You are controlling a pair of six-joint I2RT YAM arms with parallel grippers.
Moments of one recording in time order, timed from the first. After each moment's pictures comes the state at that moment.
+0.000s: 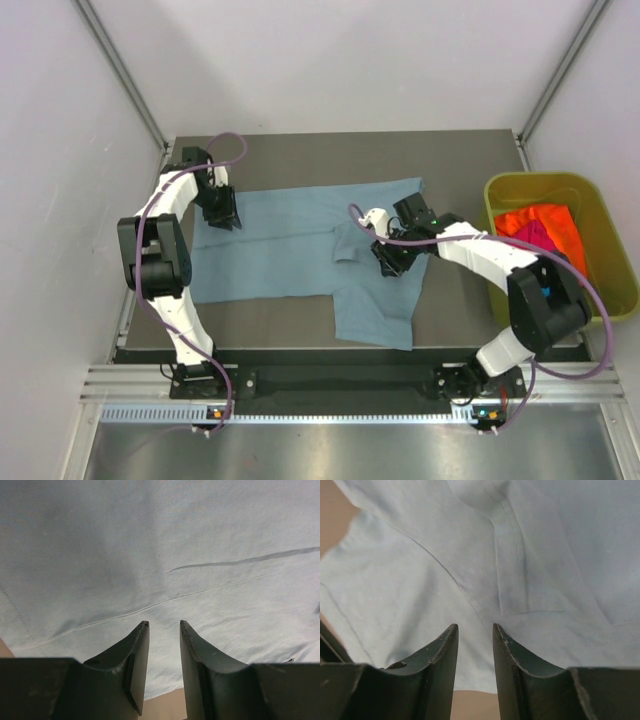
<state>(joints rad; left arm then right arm) 0.09 1.94 1.53 -0.86 0.31 -0.04 0.51 1.52 0.98 -0.54 -0.37 -0.37</state>
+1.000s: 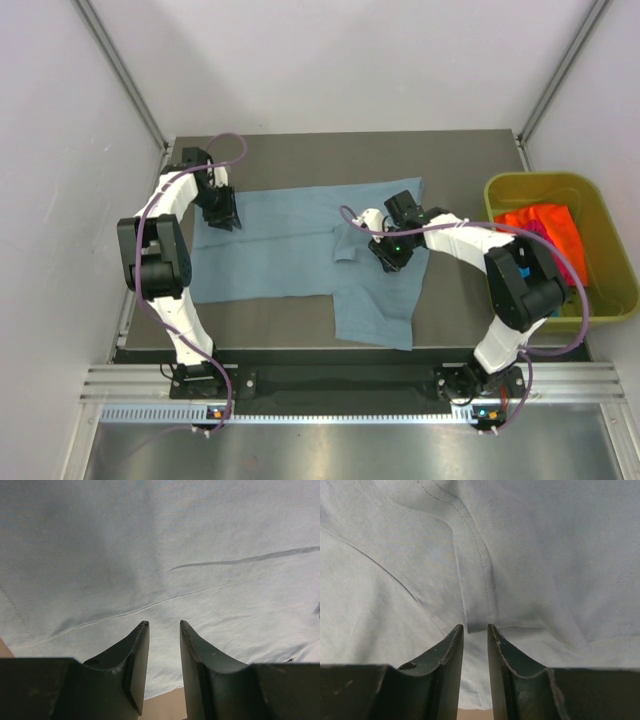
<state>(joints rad) 0.09 1.93 1.53 -0.85 0.31 -0.04 0.51 1.70 1.06 -0.54 -0.25 -0.43</state>
